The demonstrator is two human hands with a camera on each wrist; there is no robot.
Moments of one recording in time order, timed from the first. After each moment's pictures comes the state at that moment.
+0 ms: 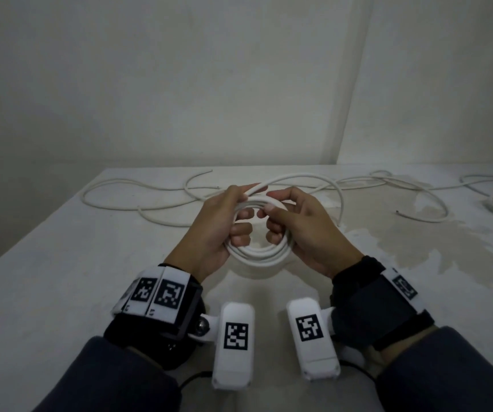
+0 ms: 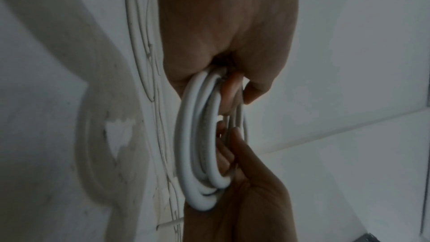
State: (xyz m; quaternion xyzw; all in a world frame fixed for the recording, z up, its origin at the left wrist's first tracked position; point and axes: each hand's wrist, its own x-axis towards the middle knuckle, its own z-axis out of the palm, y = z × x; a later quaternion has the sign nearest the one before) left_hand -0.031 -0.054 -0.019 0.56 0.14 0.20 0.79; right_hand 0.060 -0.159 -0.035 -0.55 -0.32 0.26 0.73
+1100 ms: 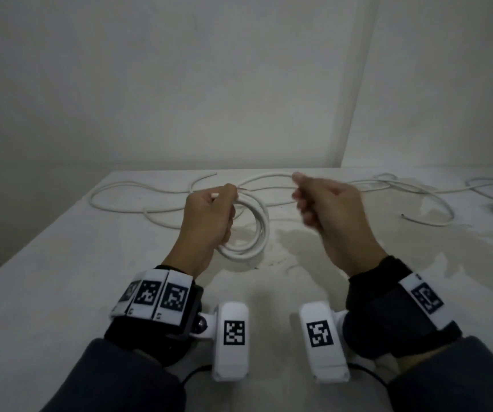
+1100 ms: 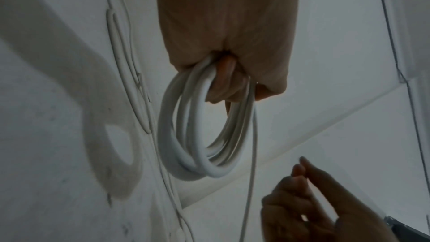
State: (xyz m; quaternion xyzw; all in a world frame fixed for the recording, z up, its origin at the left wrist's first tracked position) left_hand -0.033 -0.039 -0.022 0.63 0.22 0.36 0.65; right_hand 0.066 -0.172 -0.012 -0.60 -0.26 0.10 0.74
